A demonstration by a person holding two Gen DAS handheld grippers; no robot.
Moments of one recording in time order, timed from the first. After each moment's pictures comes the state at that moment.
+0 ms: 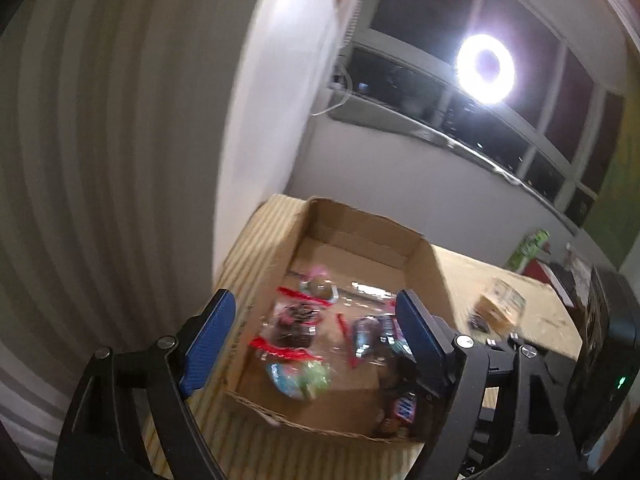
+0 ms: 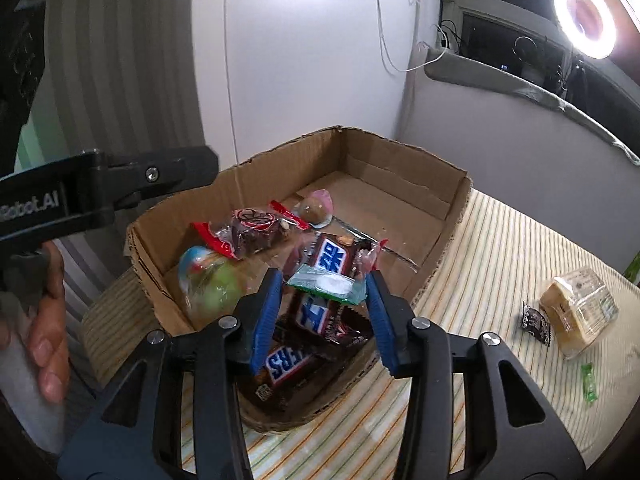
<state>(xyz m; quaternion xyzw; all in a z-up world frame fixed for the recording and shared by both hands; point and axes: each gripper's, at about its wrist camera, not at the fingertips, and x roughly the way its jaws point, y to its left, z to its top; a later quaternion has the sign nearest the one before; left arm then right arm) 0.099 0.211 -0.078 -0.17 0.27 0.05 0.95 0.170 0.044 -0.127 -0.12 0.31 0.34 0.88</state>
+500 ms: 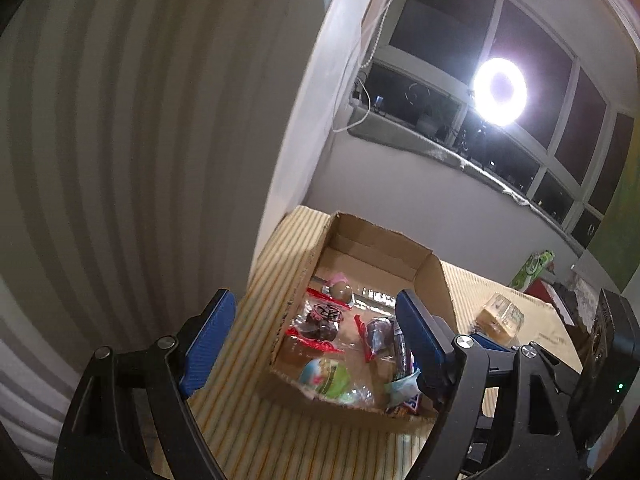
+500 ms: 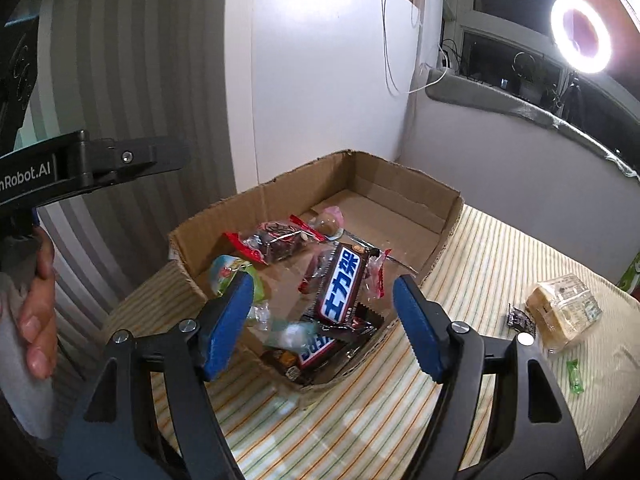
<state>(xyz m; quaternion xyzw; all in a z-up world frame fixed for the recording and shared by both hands) 0.065 0.228 -0.056 -0.19 0.25 0.07 0.95 0.129 0.035 -0.097 -0.12 0.28 0.34 0.89</state>
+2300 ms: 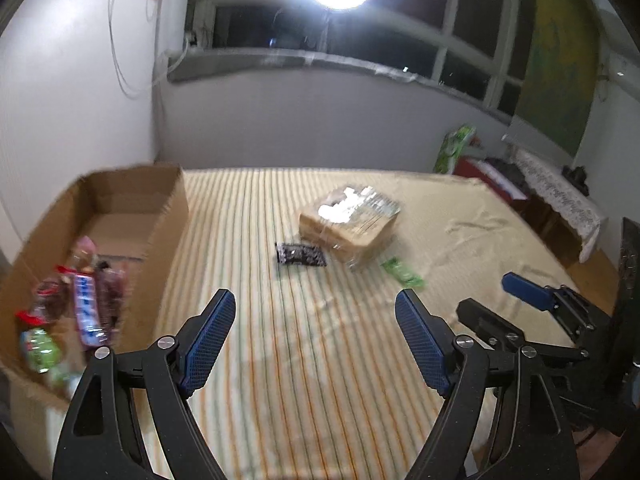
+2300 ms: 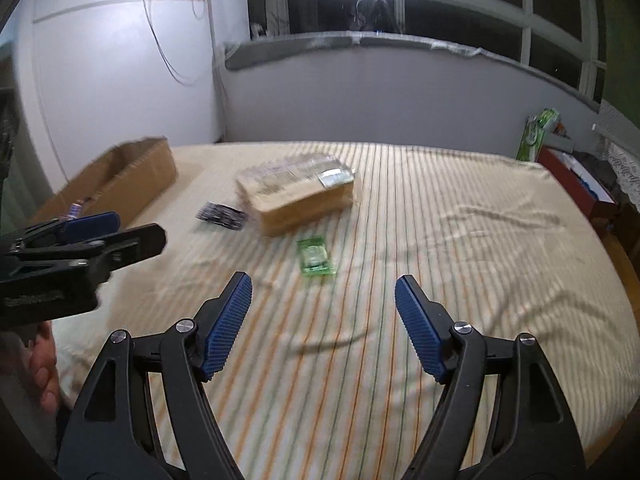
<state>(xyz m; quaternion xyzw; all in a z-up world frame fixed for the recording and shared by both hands) 0.165 -0.028 -0.099 -0.04 0.35 -0.09 0.93 0.184 -0.231 -0.146 -0.01 0.35 0.14 0.93</state>
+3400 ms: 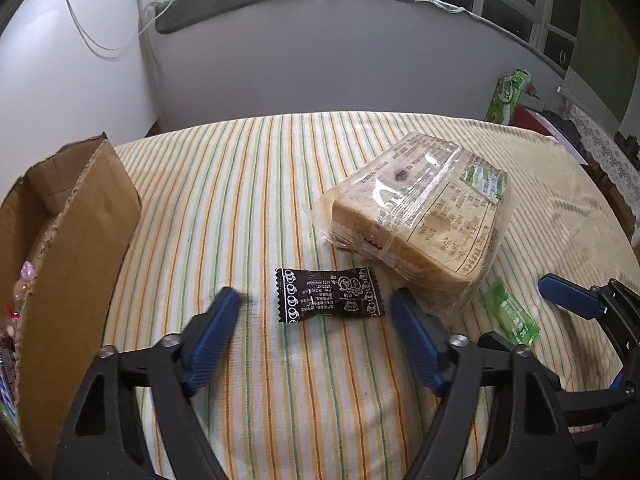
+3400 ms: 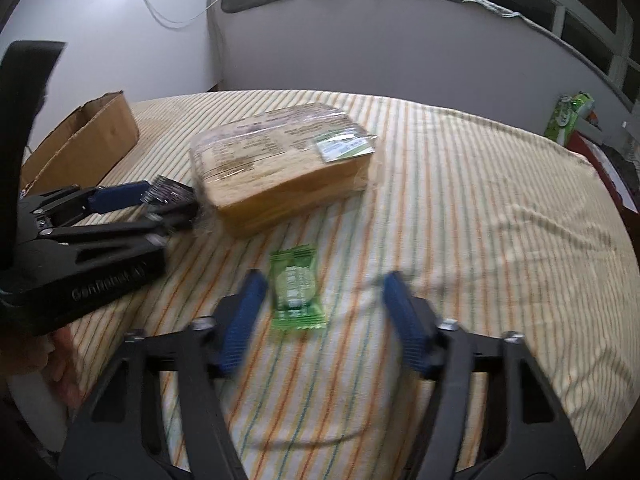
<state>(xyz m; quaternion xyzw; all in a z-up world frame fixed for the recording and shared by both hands) 0.276 -0.061 -0.155 0.00 0.44 -0.04 0.90 0.258 -0.216 -0.179 -0.04 0.43 0.15 0.89</state>
